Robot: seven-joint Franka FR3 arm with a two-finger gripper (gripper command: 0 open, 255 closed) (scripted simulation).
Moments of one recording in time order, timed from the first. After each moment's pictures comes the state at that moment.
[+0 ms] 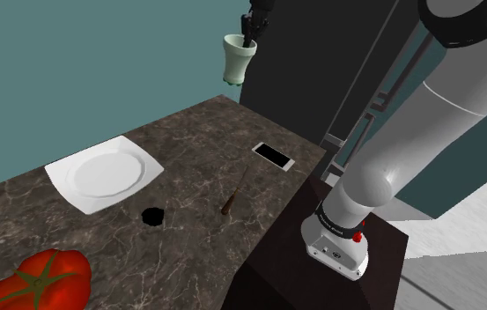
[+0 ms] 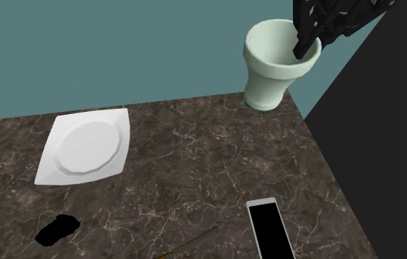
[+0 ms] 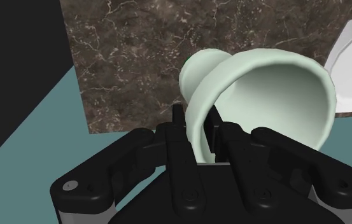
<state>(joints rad) -0.03 -0.12 -0.23 -1.81 0.10 1.76 -0.32</state>
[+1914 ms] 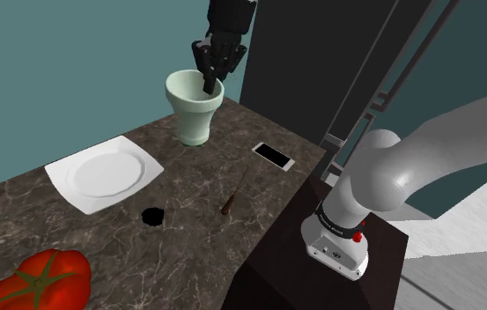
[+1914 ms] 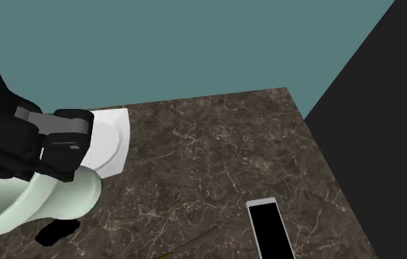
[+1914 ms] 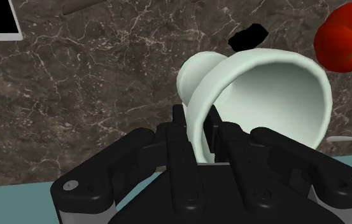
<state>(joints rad) 0.19 -0.57 0.25 -2.23 0.20 1.79 0.33</state>
